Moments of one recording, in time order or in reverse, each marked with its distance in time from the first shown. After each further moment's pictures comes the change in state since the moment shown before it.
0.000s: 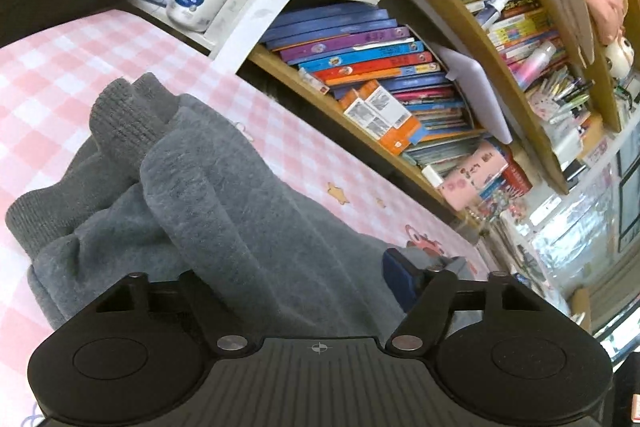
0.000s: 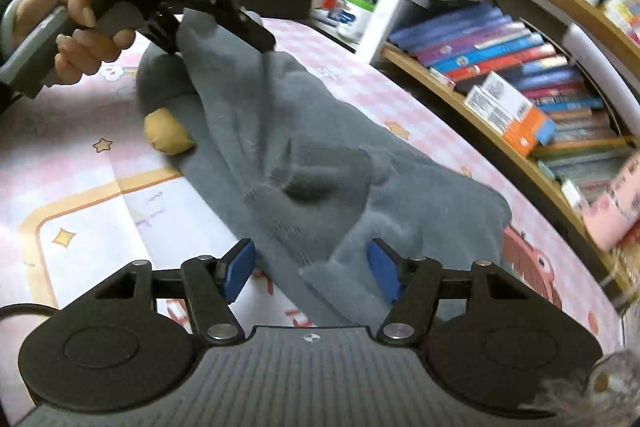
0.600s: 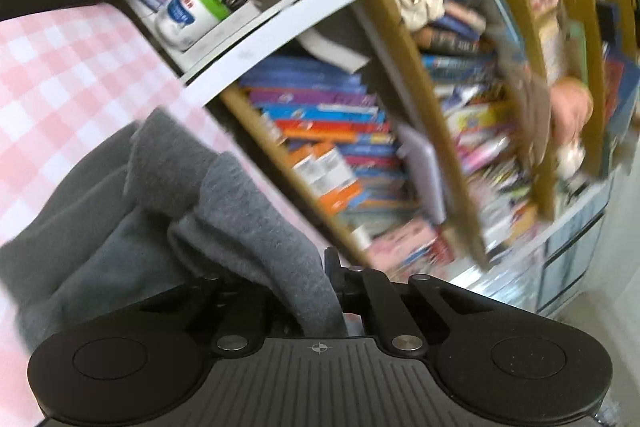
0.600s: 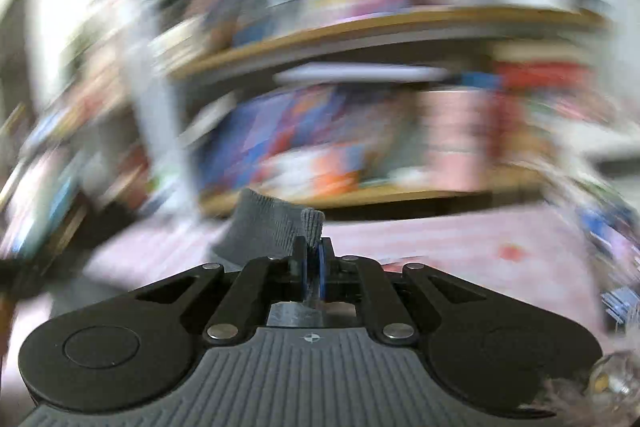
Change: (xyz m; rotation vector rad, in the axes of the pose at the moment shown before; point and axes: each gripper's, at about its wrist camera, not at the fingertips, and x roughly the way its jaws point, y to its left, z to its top) left arm -0.021 0.028 0.039 -0.242 -0.116 -0.257; right arm -0.090 -0.162 -0.038 0.836 -0.363 -0.307
